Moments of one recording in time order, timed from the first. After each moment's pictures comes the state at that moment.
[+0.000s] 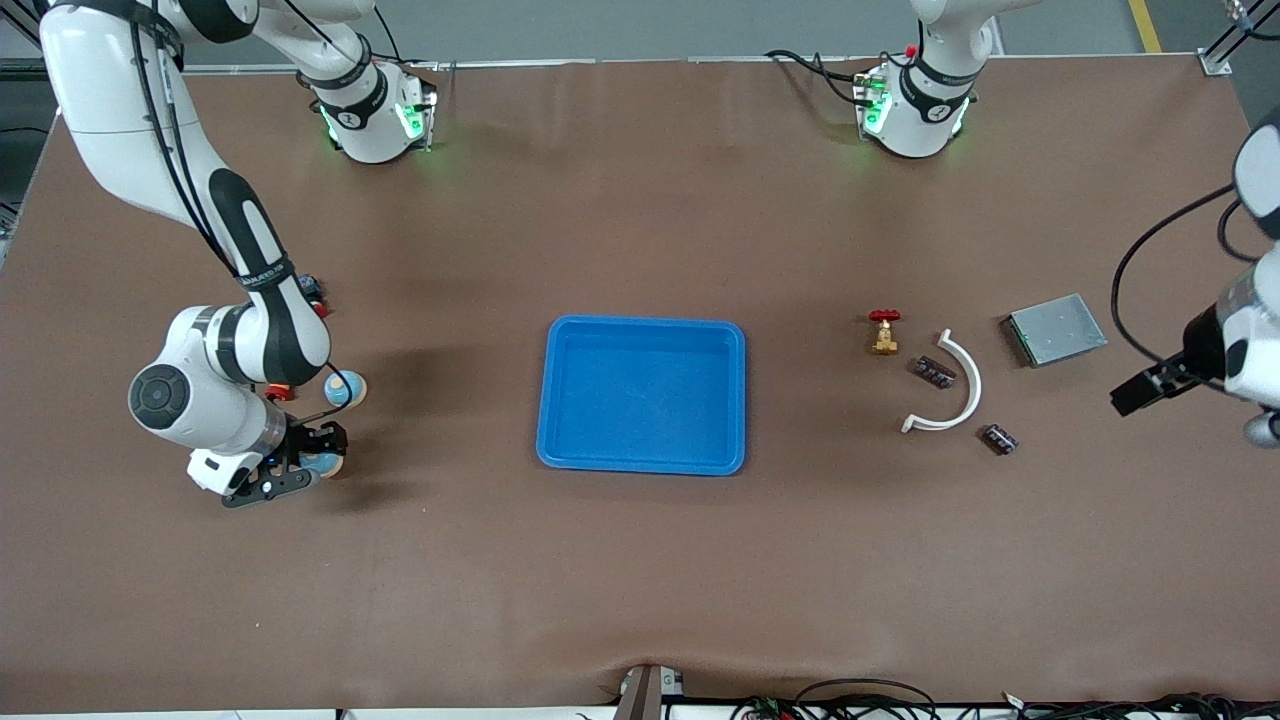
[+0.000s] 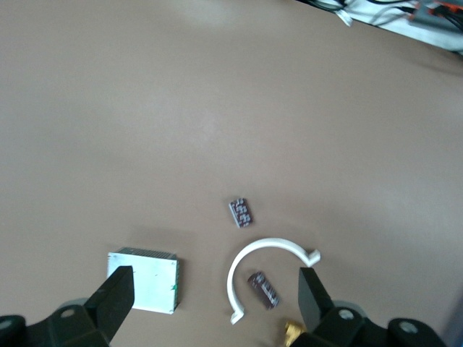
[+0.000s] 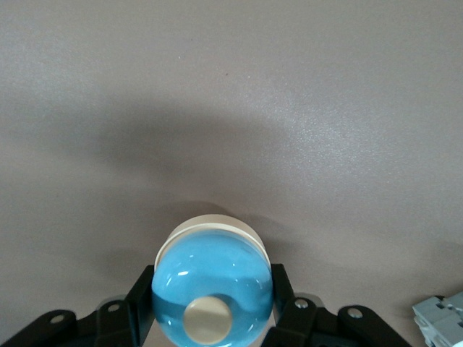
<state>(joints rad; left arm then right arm) 0.27 0.20 -0.31 -1.54 0.20 1.82 -0.39 0.03 0.63 -0.03 -1.79 0.04 2.41 -0.32</state>
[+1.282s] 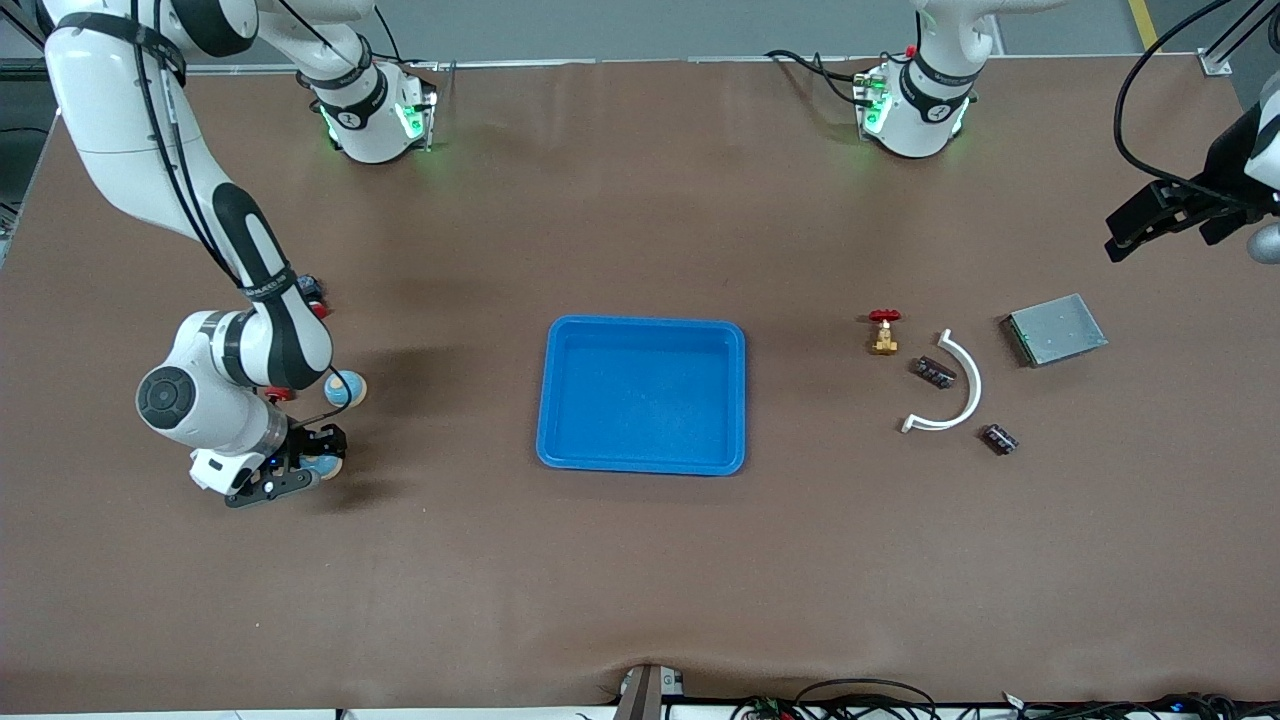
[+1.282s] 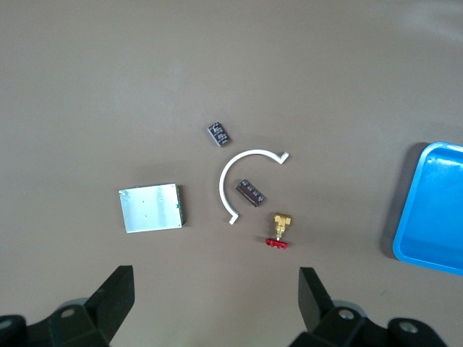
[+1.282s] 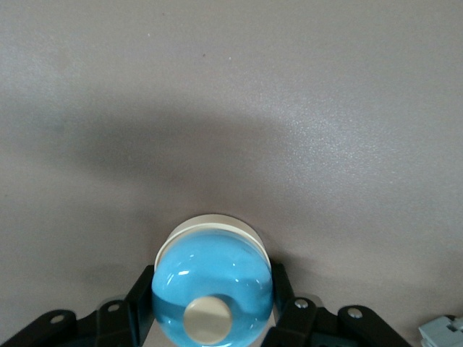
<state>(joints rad) 0.02 -0.05 -0.09 -1.55 0.06 1.53 -0.23 0.01 0.67 -0.03 -1.81 0.04 2.48 -0.34</state>
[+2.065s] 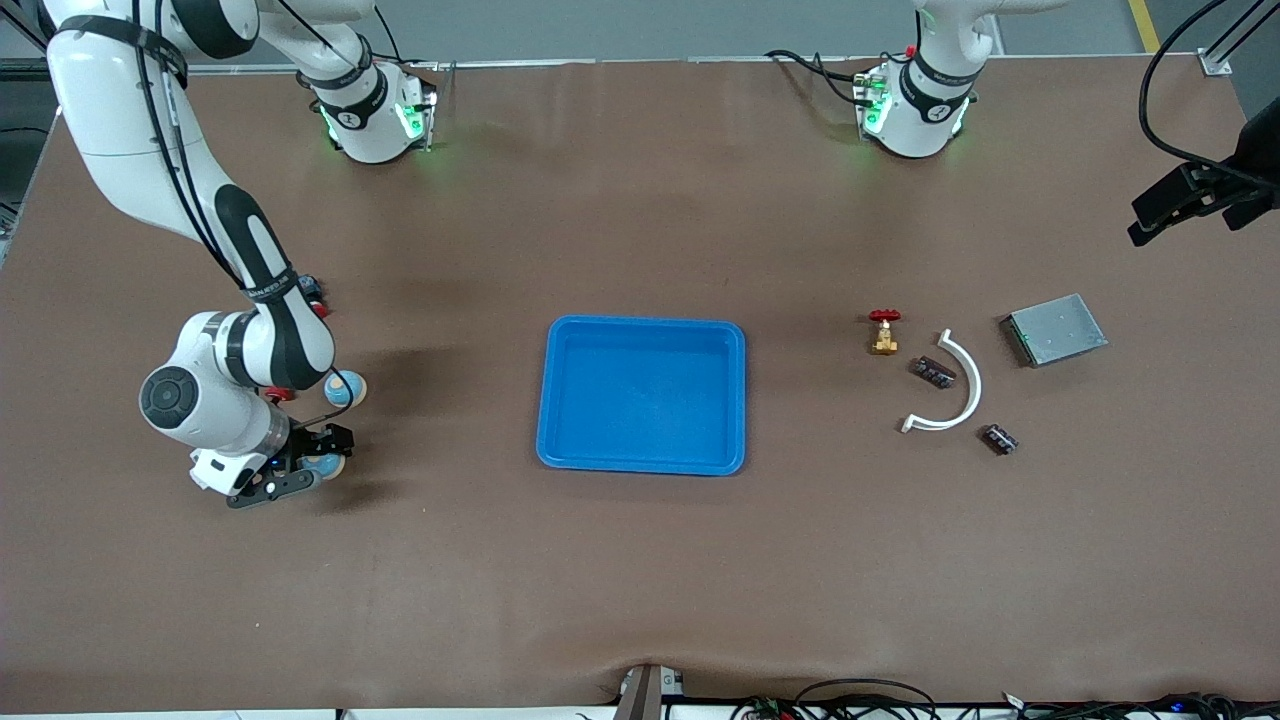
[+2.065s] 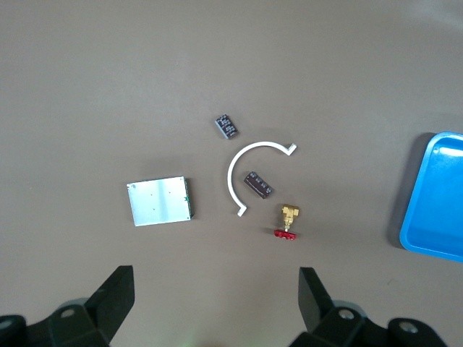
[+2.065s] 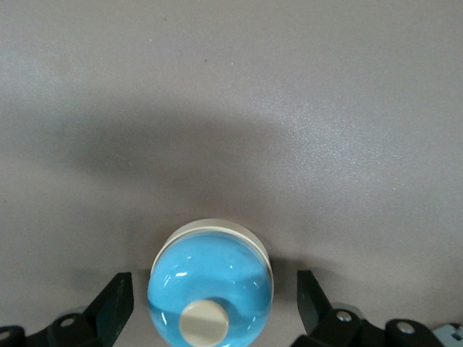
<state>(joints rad) 0.00 -0.07 -0.04 -1.56 0.04 1.51 -0.18 0.01 0.67 -0.03 -1.80 0.04 2.49 -0.34</state>
